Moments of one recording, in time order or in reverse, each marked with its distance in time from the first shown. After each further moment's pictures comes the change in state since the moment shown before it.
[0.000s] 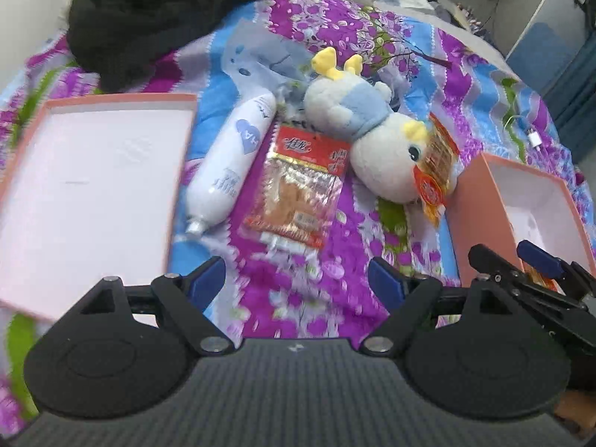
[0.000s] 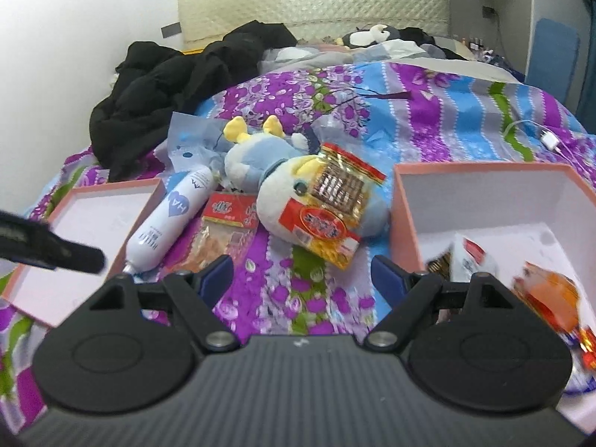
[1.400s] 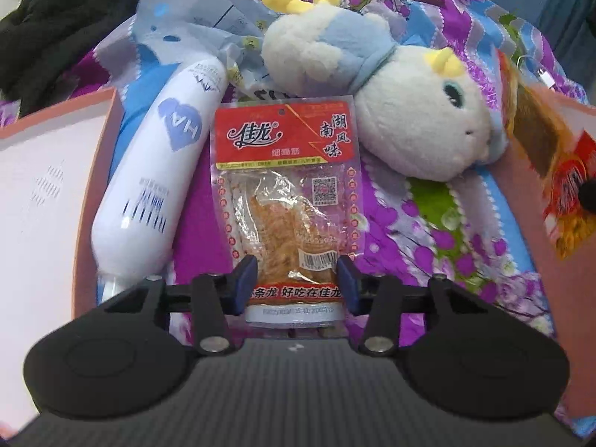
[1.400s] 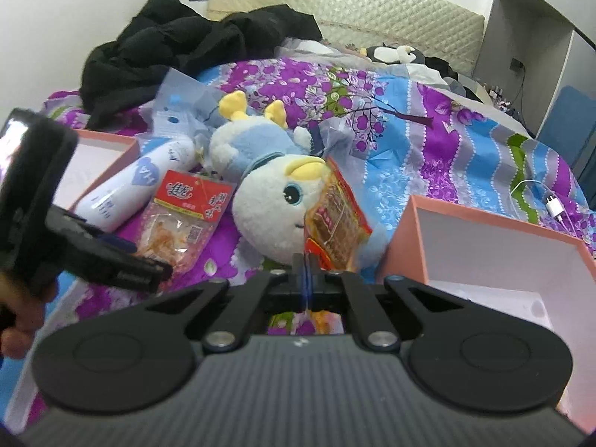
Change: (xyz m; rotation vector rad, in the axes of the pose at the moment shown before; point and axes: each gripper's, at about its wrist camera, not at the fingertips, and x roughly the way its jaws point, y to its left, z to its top) left arm 0.141 -0.019 -0.005 0.191 0.004 0.026; right arm 0.030 0.011 -0.002 -0.242 -0.003 -0.068
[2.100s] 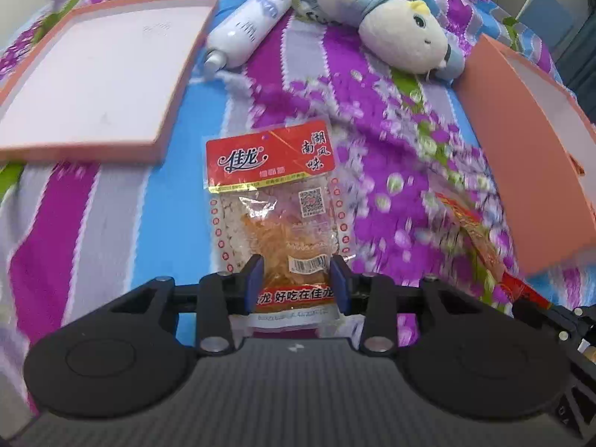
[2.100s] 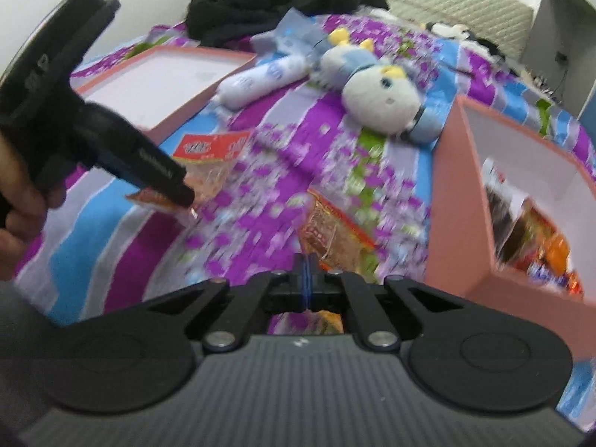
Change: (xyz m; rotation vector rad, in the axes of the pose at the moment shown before) left arm -0.140 -0.007 -0.188 -0.189 0.052 0.031; right arm -0.144 0.063 -0.144 -0.104 0.126 0.161
